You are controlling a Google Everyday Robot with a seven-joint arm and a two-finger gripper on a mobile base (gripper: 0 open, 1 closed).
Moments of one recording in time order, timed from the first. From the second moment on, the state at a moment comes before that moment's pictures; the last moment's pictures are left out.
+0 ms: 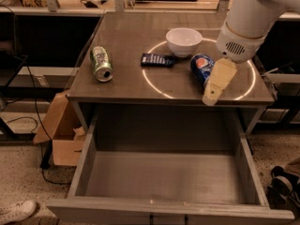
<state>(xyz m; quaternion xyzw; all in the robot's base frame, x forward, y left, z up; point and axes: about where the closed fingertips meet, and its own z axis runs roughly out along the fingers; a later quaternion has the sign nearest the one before) 0.533 -0.185 0.906 -0.49 0.86 -0.03 0.10</state>
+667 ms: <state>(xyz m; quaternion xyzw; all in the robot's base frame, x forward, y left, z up) 0.554 -0.189 0.905 -0.46 0.88 -0.02 0.10</state>
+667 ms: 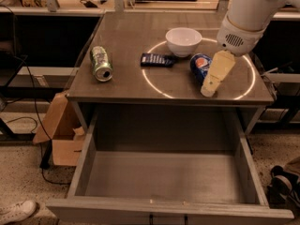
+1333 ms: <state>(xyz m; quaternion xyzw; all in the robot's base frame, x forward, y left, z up) 0.597 -0.195 0.901 -0.43 0.90 0.01 0.09</state>
